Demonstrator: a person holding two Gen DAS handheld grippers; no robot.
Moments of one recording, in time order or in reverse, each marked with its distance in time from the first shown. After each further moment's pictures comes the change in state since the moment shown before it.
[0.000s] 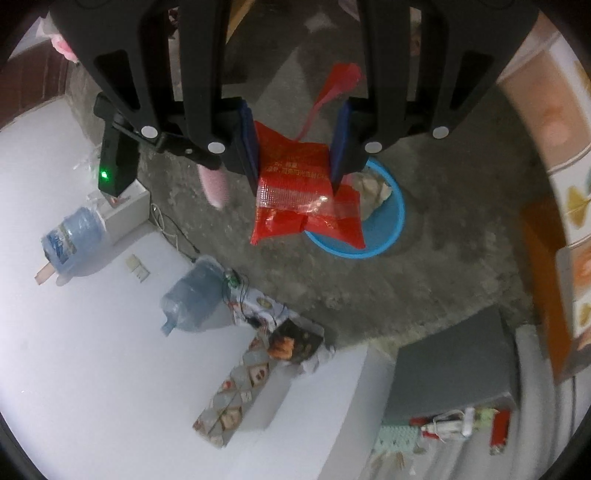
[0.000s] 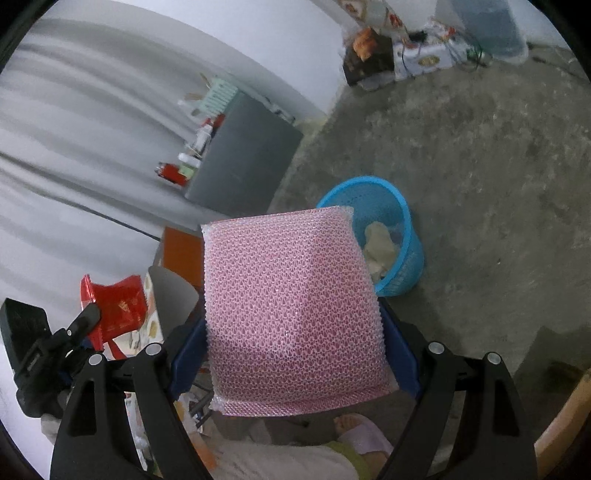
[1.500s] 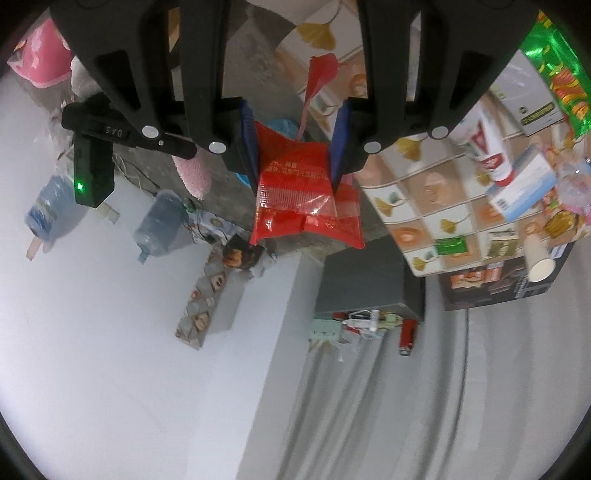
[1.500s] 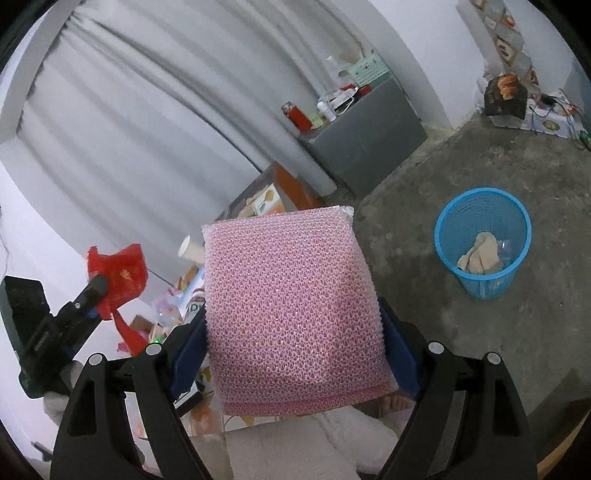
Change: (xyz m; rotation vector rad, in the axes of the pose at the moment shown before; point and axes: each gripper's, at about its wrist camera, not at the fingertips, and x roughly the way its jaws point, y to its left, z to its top) left arm -0.279 0.027 -0.141 0.041 -0.420 0.211; right arm -0.058 0.177 -0.150 -0.416 0.027 0.202
